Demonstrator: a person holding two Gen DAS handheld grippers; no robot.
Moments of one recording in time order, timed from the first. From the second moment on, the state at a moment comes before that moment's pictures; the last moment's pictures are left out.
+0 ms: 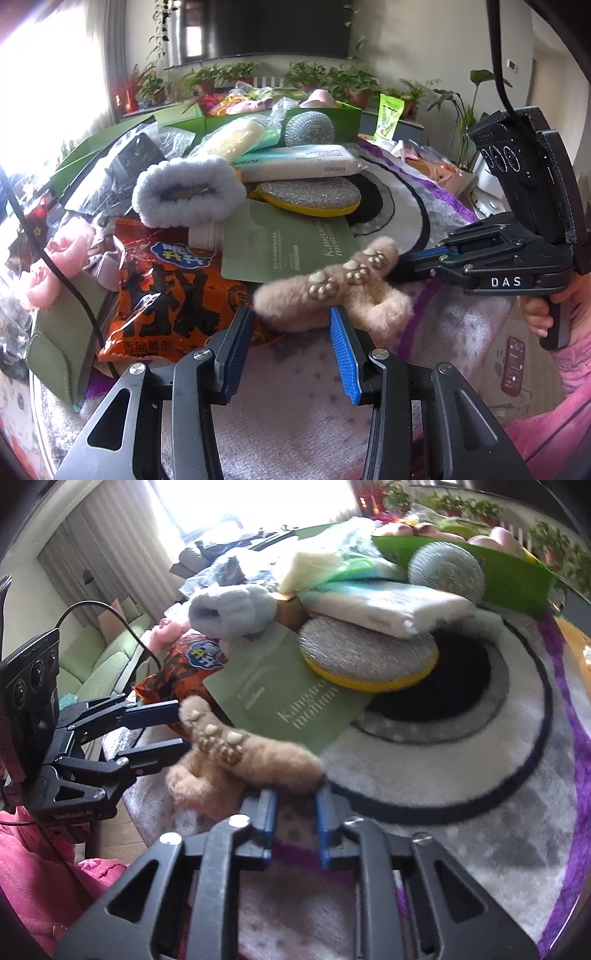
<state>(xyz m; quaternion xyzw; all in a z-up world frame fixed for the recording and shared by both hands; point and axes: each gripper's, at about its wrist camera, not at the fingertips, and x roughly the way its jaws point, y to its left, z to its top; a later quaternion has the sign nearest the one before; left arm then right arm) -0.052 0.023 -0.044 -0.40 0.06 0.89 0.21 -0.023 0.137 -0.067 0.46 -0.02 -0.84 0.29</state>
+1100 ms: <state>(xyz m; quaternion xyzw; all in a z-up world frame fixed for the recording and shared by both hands) -0.062 0.044 -0.051 -0.39 0.11 0.88 0.24 -0.027 0.126 -0.063 0.44 0.00 -0.84 0.31</state>
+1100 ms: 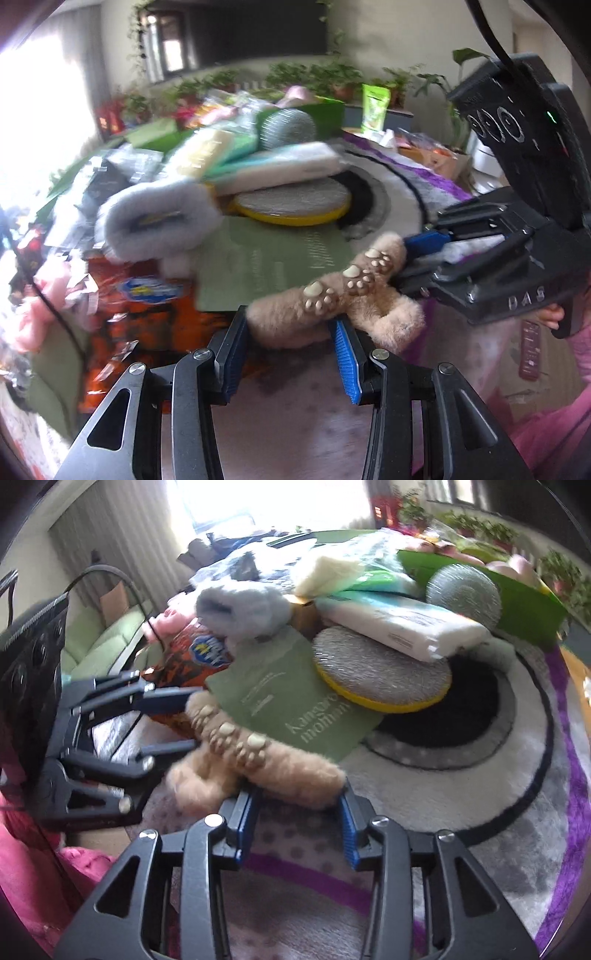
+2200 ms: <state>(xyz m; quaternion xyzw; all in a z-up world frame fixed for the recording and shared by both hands) -0.075 0.059 -0.050 -0.40 0.07 0.88 0.25 -0.036 0.157 -0.064 0.44 -0.04 -0.85 0.28</state>
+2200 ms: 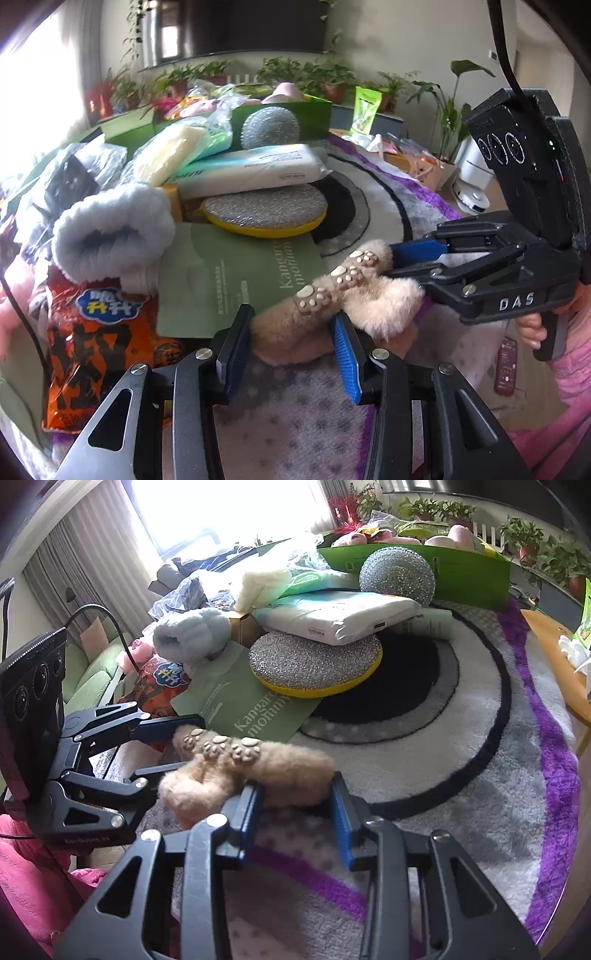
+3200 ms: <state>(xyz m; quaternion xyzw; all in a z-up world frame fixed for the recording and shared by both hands) -0.082 0.079 -0.017 -0.38 0.09 0.88 0.26 -0.026 0.170 -0.027 0.40 -0.03 -0.88 0.27</state>
